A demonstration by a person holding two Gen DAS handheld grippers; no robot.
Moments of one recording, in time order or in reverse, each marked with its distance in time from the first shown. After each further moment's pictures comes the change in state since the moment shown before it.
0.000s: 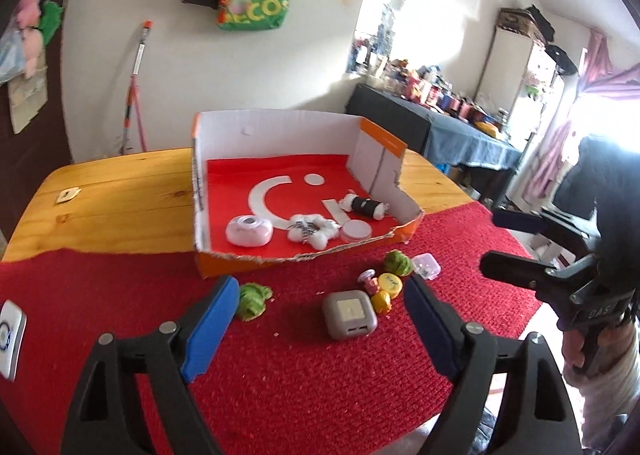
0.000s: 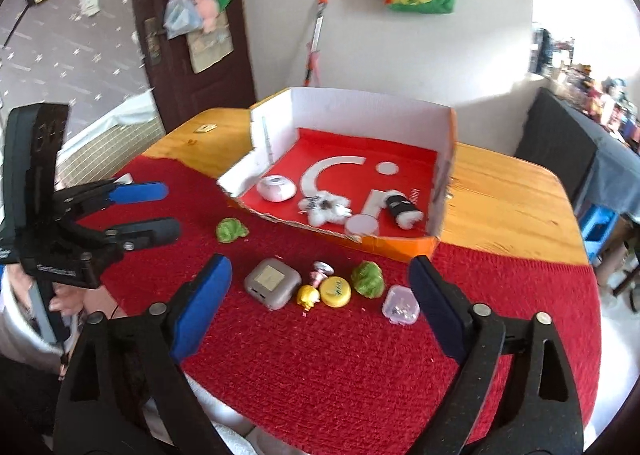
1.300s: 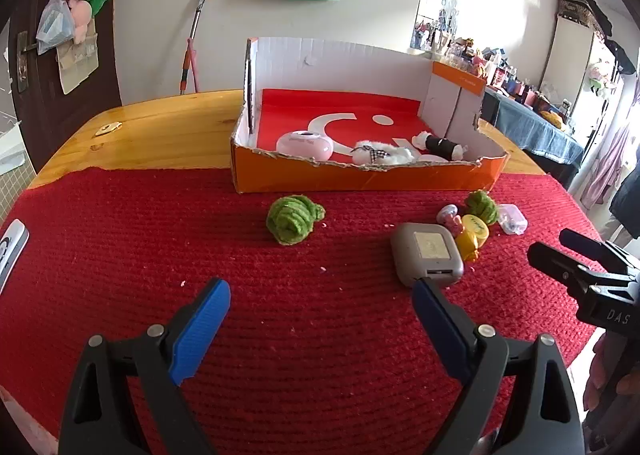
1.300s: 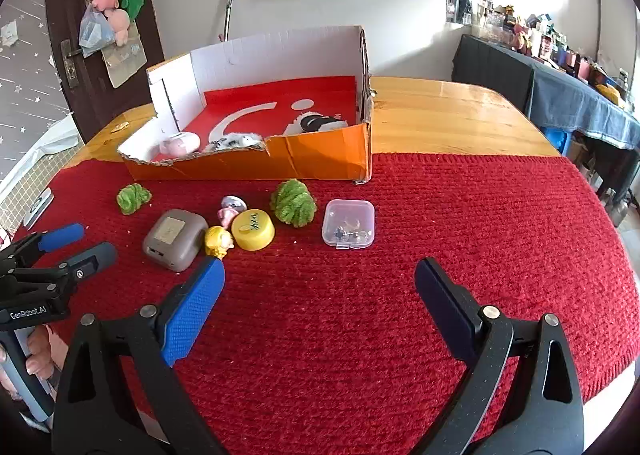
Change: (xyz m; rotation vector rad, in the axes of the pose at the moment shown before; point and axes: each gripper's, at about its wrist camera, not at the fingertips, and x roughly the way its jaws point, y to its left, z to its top) left arm 0.061 0.009 -0.063 -0.075 0.073 0.221; right arm 0.056 -0.031 -0.072 0.210 0.028 -0.208
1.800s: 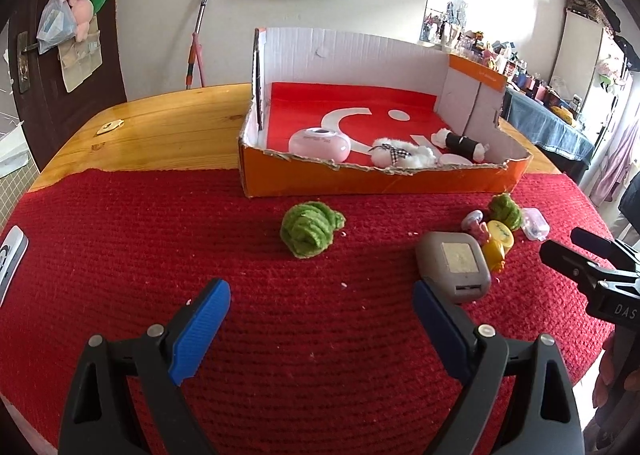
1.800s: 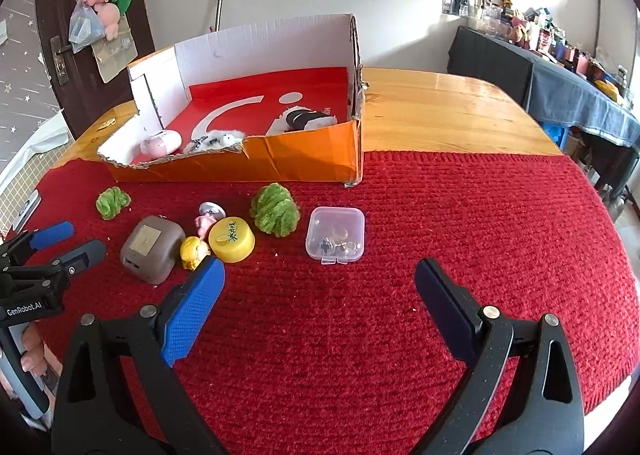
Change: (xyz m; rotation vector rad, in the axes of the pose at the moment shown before) left arm 0.018 0.009 0.010 -0.002 0.028 0.030; right arm 0.017 -0.007 0.010 0.006 0.034 -0.019
